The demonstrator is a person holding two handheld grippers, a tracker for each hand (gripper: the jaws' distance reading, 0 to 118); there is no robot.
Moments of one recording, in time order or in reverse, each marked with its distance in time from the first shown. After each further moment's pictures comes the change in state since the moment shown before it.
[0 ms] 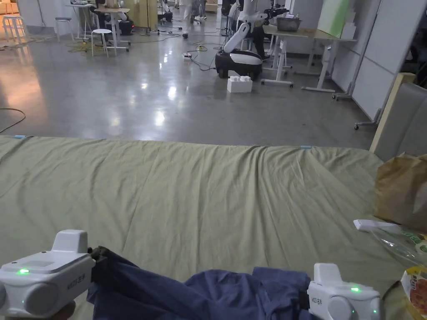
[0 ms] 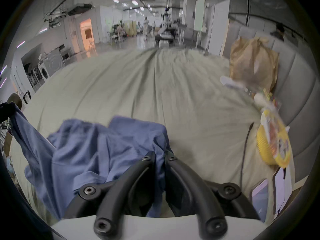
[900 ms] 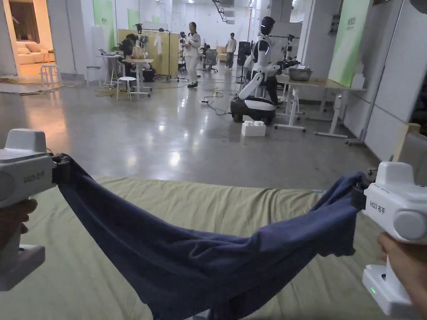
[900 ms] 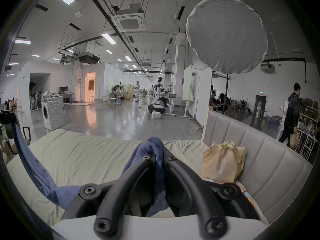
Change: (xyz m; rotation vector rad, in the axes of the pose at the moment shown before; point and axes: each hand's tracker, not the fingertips) left arm -0.083 0.174 0.111 0.352 0.165 -0.020; right arm 0.030 0.200 0.190 0.594 -0.110 0.008
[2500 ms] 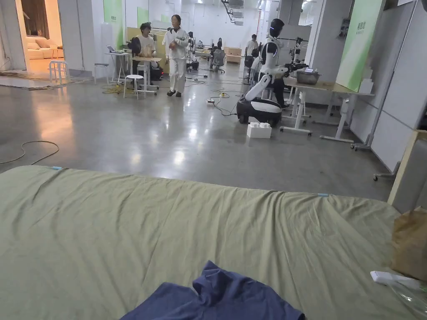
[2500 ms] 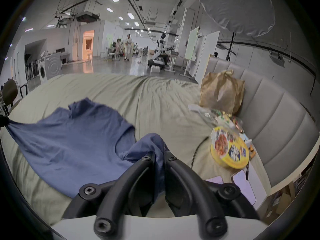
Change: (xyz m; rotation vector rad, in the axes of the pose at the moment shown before) left arm -0.045 -0.280 0.076 -0.437 0.099 0.146; right arm -0.008 -0.257 0.077 -0.437 -0.007 0.113
